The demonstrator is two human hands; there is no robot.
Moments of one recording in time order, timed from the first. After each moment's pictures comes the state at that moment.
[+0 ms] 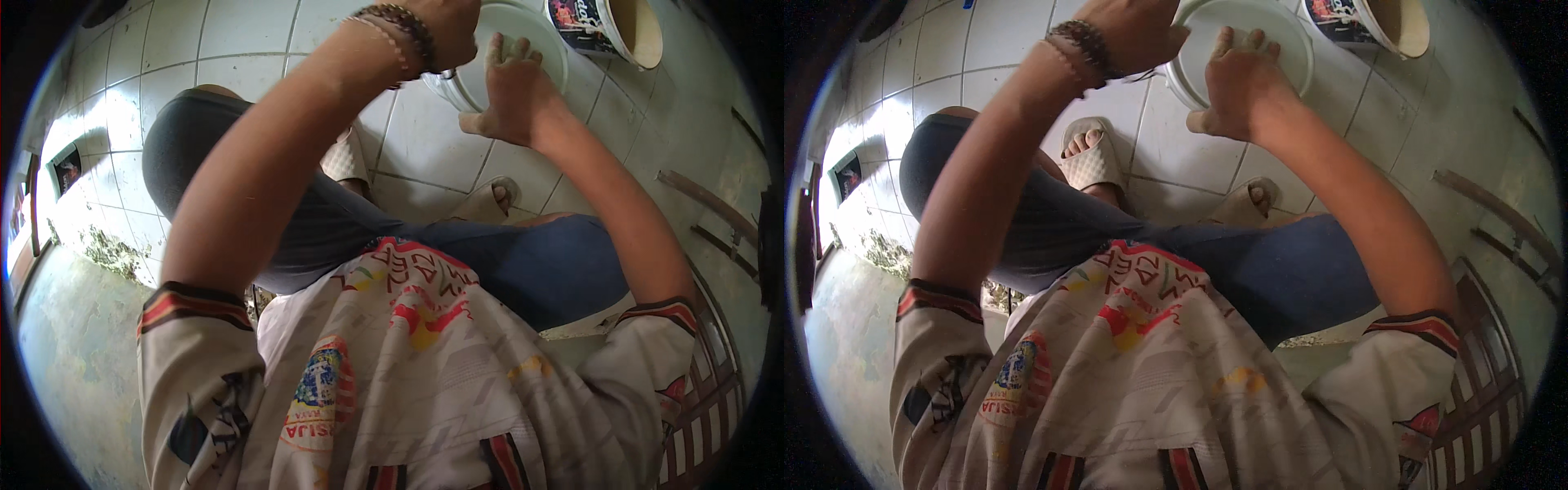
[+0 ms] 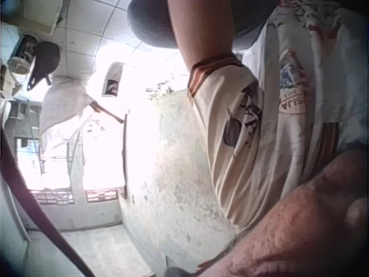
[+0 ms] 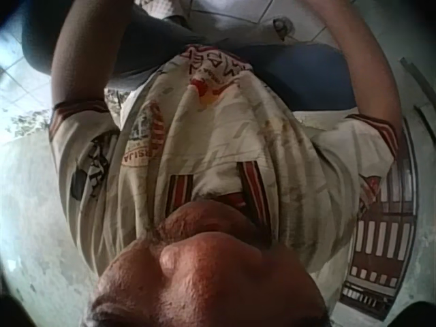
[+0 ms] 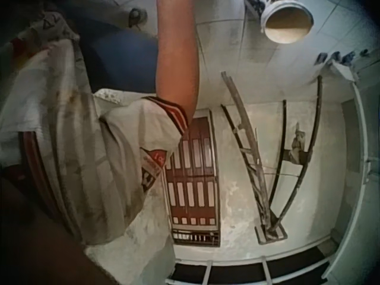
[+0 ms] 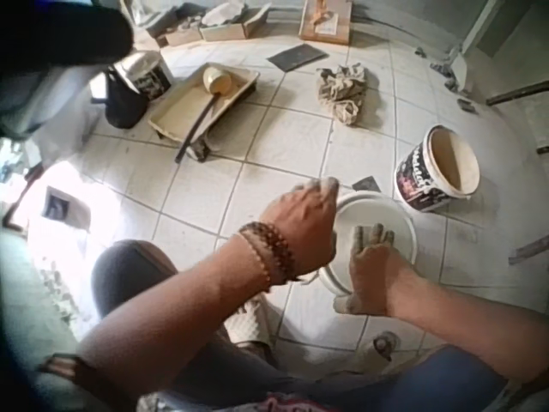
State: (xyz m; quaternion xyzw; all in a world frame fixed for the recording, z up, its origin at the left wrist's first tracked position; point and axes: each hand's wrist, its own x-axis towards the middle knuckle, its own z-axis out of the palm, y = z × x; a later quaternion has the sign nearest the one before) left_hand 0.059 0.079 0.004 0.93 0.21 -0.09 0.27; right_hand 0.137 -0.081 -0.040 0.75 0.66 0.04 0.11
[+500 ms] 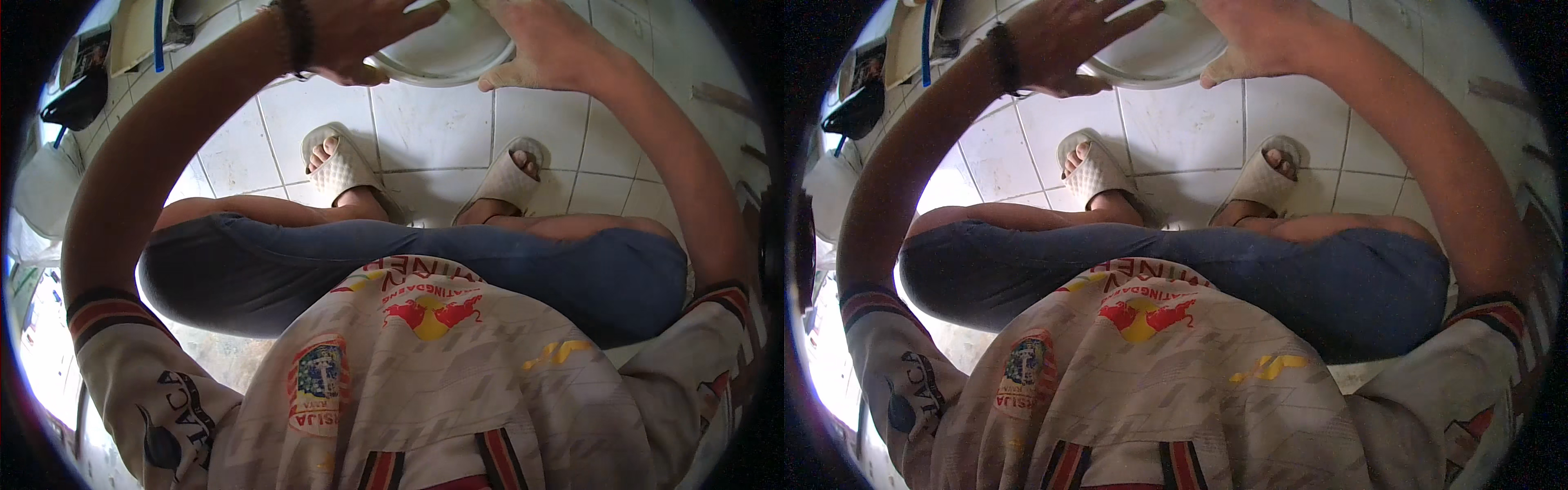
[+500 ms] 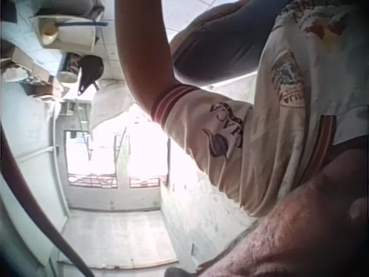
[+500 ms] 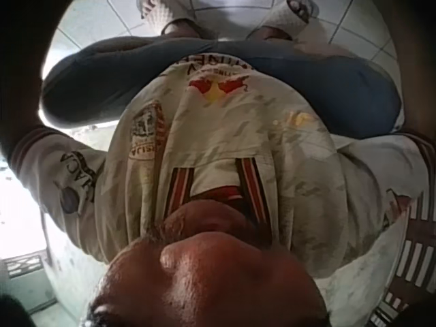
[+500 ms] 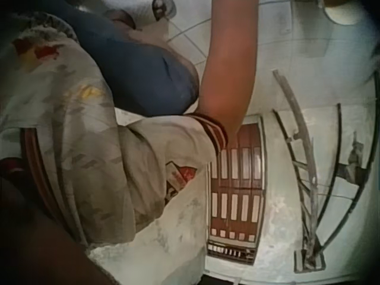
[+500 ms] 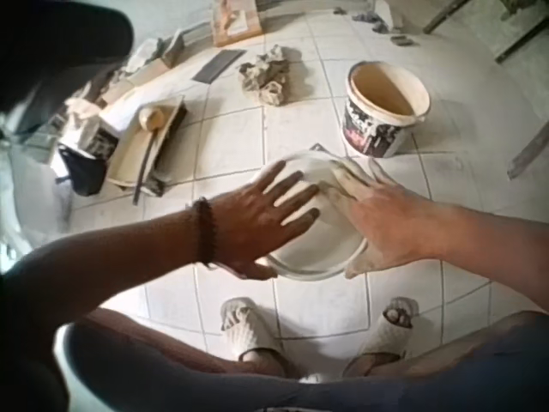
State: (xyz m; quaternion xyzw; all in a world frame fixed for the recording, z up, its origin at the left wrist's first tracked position) left_hand 0.085 0.063 -0.008 0.93 -0.36 -0.11 -0.04; right_hand 0.200 -0.141 -0.017 0.73 0.67 -0.15 0.03
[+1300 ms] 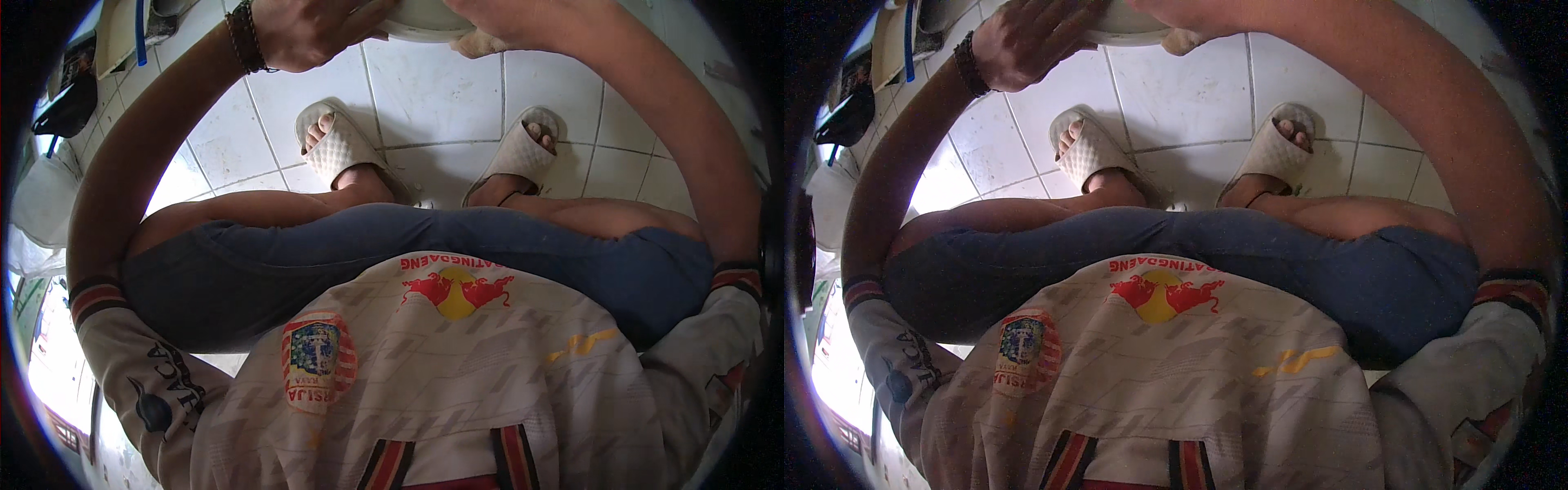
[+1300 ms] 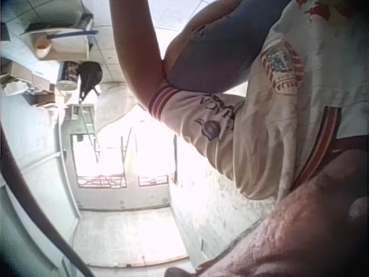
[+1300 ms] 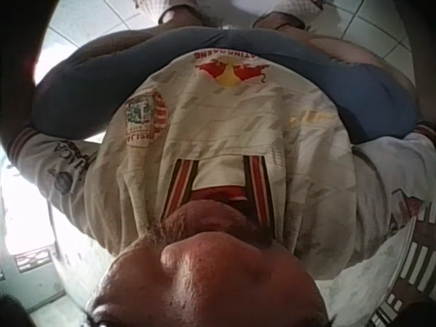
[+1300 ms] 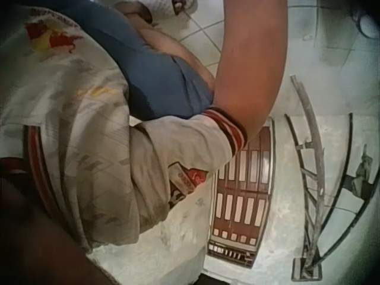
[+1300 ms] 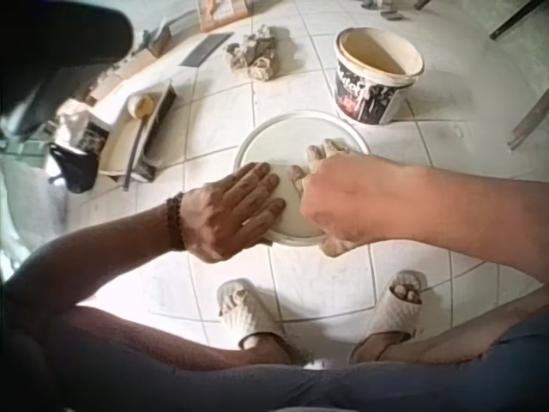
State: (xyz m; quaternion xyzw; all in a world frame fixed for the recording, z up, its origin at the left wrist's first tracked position) left_hand 0.050 0.073 -0.038 0.87 -0.46 0.15 -0.04; right_hand 0.162 -0.114 -0.008 0.65 0.74 -0.13 0.08
